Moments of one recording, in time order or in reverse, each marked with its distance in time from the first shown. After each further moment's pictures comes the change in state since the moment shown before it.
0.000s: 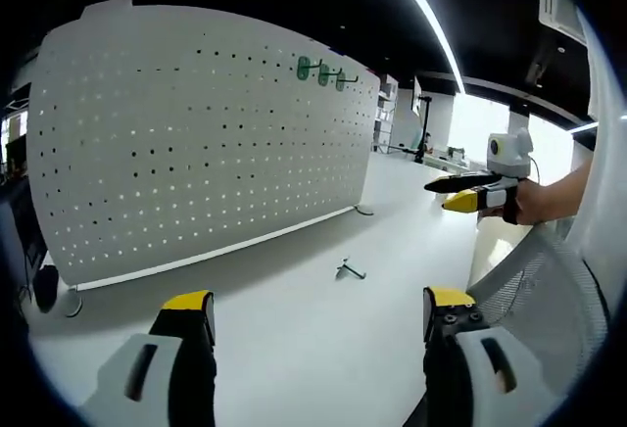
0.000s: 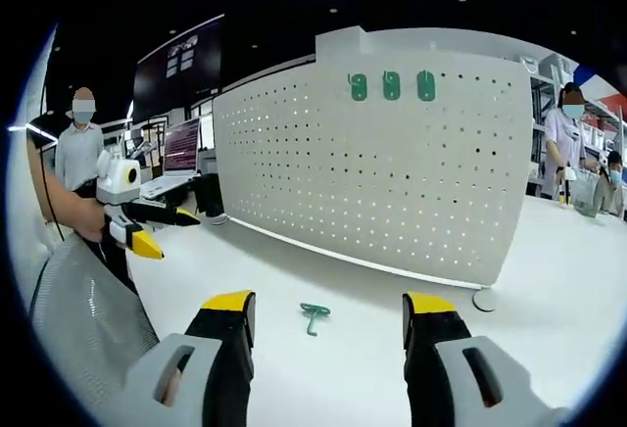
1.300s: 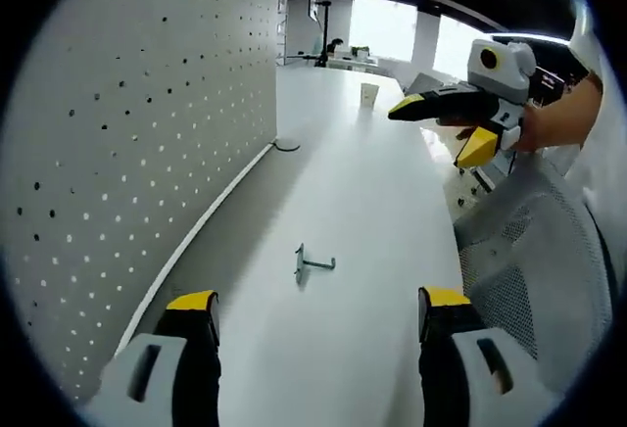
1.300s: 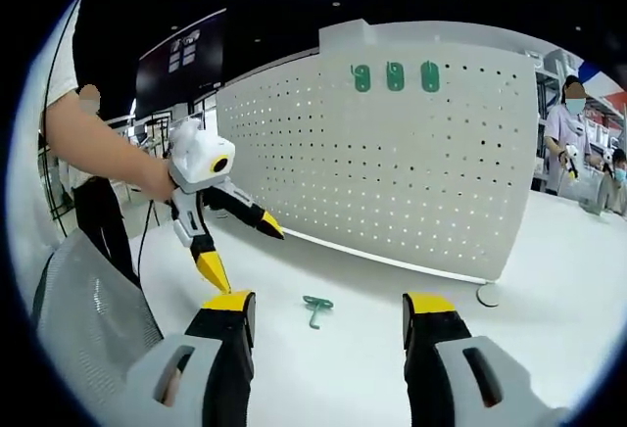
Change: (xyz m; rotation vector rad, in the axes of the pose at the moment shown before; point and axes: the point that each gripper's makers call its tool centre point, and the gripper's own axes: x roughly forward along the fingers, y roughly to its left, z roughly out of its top) left arm 0.123 -0.038 -0.015 0.313 0.436 -0.387; right arm 0.001 0.001 -0.008 -0.002 0.034 0.026
